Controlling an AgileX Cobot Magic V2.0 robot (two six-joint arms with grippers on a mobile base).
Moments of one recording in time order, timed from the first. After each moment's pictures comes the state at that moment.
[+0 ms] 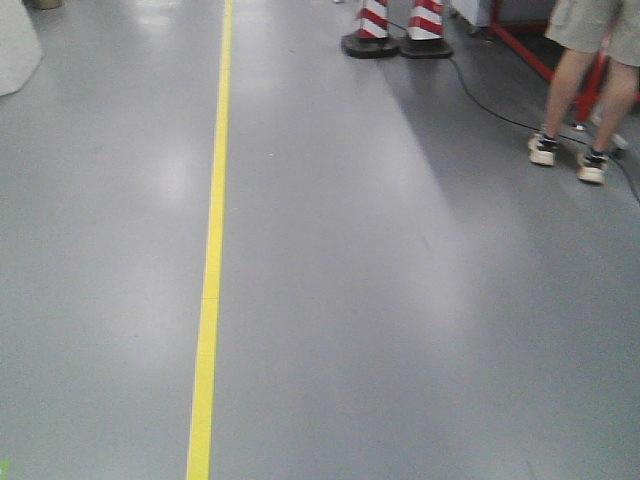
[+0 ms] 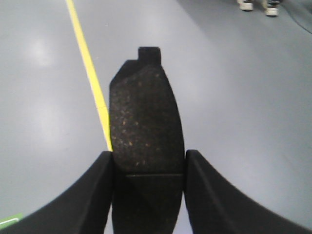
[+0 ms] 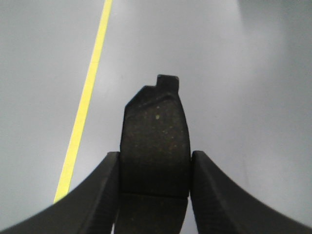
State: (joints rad) left arm -0.35 0.54 -0.80 0.17 0.92 -0.20; right arm 0.01 0.47 -0.68 0.18 0.95 -0.14
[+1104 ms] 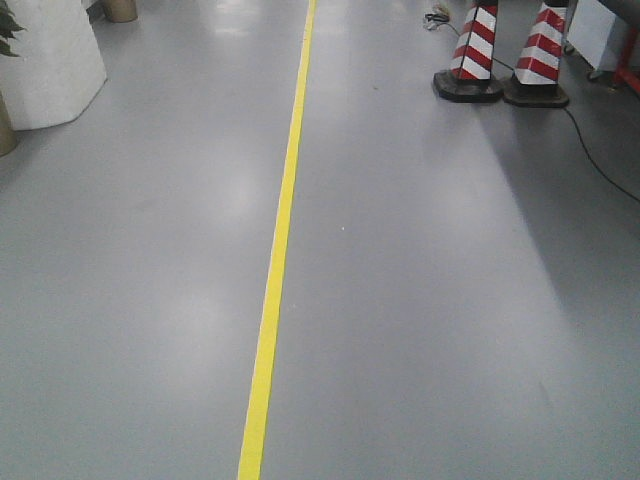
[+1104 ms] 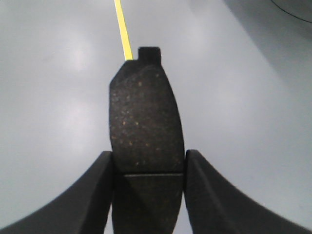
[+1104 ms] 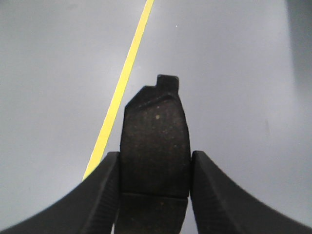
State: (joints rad) left arm -0.35 0.54 -0.80 0.17 0.92 -0.20; right arm 0.01 0.47 -0.68 0.18 0.96 -0.14
